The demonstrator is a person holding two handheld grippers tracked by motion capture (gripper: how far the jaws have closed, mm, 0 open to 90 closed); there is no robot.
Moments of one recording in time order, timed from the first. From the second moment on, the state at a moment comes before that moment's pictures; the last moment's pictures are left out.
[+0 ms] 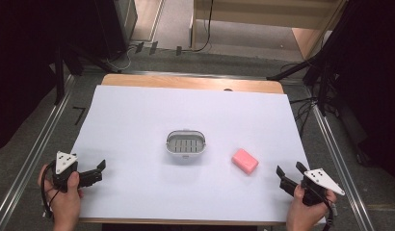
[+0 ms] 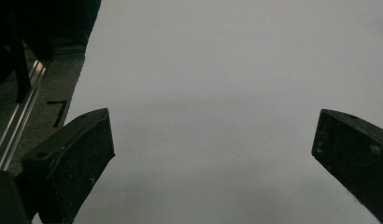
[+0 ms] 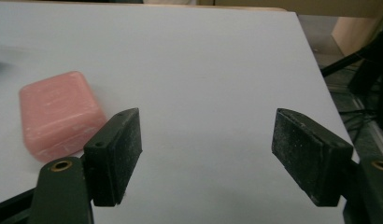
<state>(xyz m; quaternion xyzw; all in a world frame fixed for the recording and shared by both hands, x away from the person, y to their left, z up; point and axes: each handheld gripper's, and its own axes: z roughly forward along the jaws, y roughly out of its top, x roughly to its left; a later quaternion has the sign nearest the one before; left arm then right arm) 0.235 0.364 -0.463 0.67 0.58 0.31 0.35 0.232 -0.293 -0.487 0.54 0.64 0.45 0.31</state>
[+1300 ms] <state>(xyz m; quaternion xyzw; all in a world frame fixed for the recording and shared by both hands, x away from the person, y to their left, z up) 0.232 0.362 -0.463 0.65 0.58 0.34 0.34 0.268 -0.282 -0.453 0.47 0.83 0.27 0.13</state>
